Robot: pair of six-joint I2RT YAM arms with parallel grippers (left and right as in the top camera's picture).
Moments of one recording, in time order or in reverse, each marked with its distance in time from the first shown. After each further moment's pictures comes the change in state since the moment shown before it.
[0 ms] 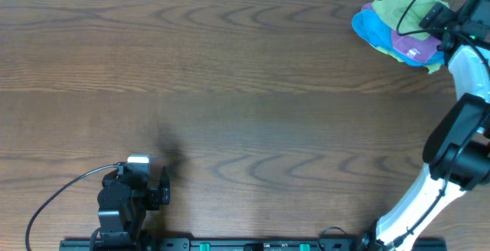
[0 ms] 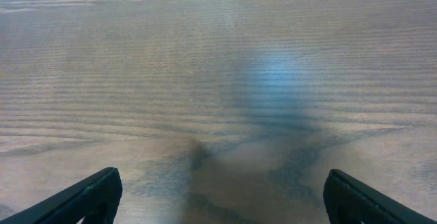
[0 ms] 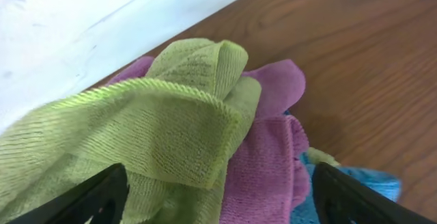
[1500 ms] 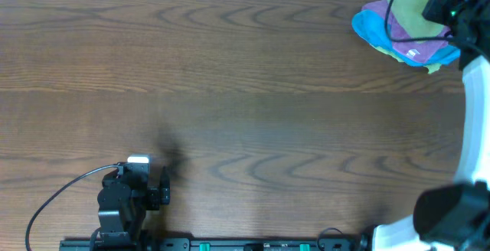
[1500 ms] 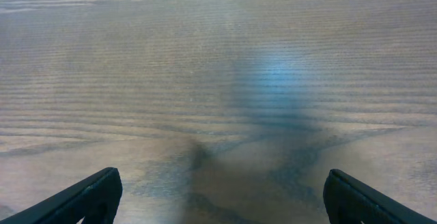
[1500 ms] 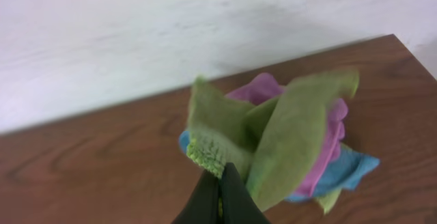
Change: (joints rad) left arm 0.000 0.000 0.000 0.000 0.000 0.000; right arm 0.155 -0.502 0.040 -0.454 -0.097 -0.147
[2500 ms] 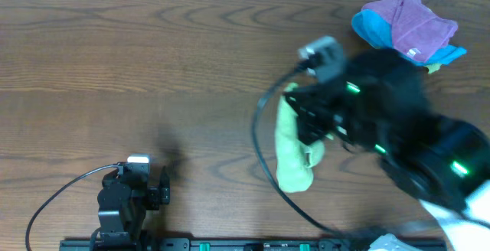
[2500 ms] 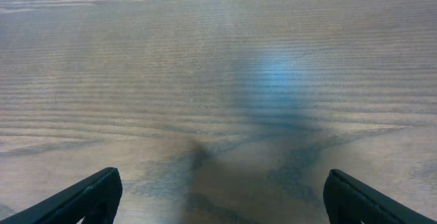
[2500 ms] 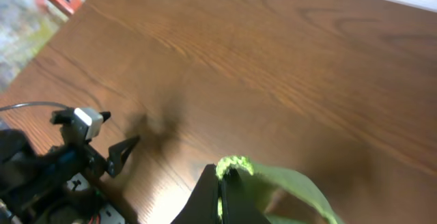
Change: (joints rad) left arm 0.000 0.000 0.000 0.000 0.000 0.000; right arm 0.903 -0.369 0.010 -0.521 -0.007 0.139
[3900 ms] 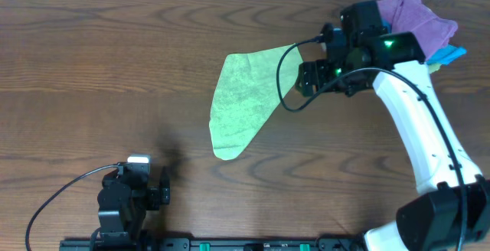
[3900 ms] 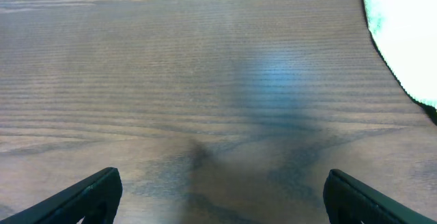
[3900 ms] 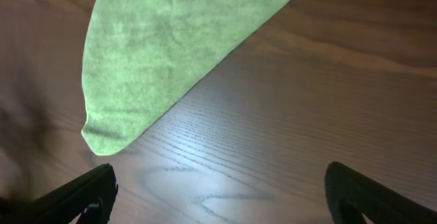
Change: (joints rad) left arm 0.000 0.000 0.000 0.000 0.000 0.000; right arm -0.439 0.378 -0.182 0.010 -0.126 -0.162
